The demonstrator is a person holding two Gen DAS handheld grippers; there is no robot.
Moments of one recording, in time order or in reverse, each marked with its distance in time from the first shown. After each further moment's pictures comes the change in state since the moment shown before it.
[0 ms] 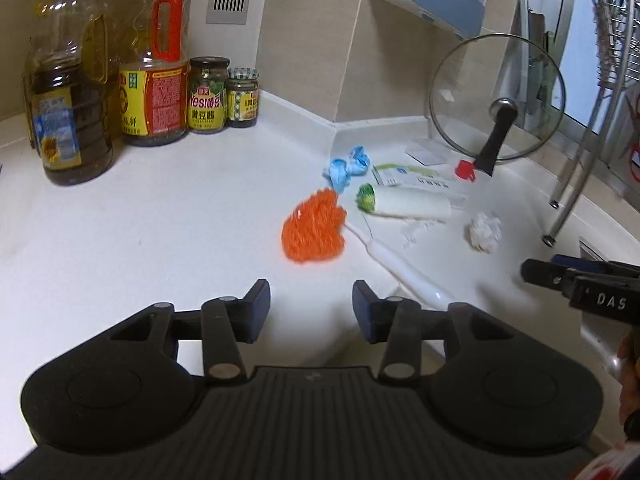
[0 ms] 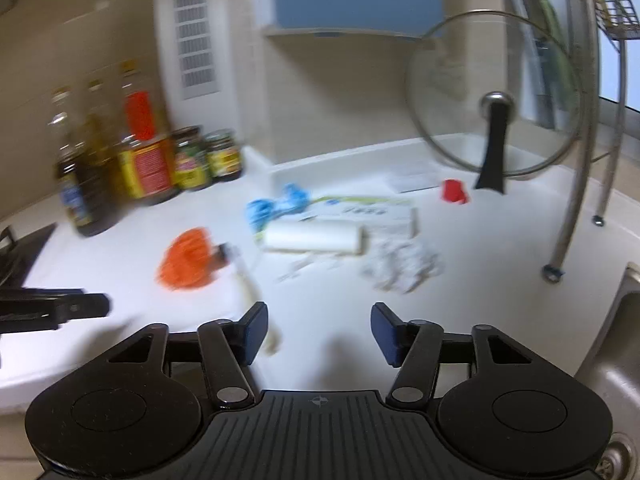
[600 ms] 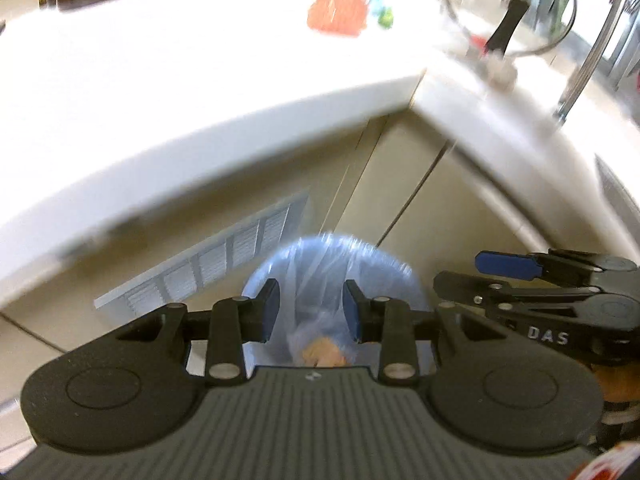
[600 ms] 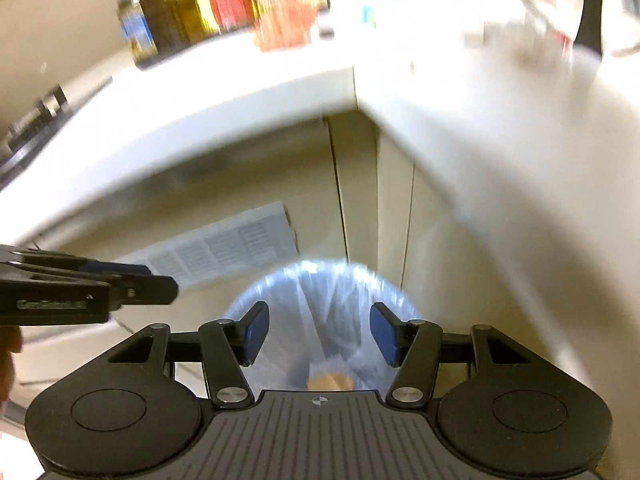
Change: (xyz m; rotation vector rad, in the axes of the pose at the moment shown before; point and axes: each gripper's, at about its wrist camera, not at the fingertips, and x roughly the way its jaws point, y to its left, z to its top) left arm -0.004 0.020 -0.130 -0.051 0.242 -0.034; right arm 0.020 0.062 -0.130 -0.088 0.266 0.212
